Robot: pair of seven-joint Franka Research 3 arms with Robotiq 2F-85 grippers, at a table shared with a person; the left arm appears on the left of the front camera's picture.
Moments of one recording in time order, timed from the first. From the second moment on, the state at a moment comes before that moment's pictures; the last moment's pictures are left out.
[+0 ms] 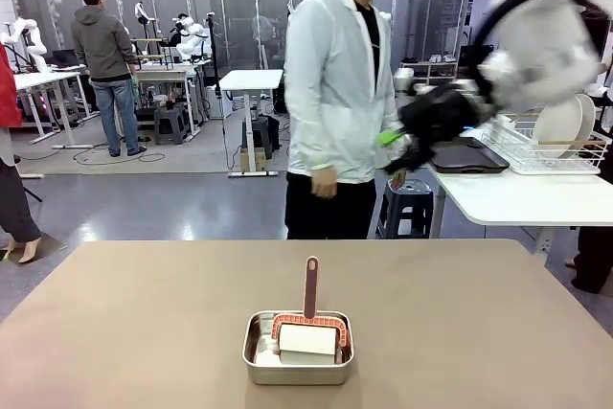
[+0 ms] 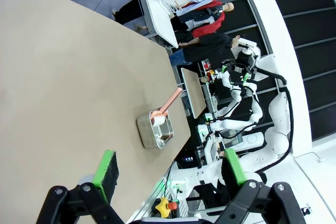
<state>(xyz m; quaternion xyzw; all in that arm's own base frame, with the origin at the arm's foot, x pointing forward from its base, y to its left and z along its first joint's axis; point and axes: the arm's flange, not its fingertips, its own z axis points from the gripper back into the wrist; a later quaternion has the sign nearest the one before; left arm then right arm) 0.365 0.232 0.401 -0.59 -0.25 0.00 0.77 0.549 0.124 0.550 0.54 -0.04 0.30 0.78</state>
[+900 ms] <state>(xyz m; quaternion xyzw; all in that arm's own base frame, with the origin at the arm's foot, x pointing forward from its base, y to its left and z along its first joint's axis) 0.365 0.232 0.400 -0.59 -0.25 0.00 0.77 0.393 -0.260 0.462 0.64 -0.17 -0.06 0.75</state>
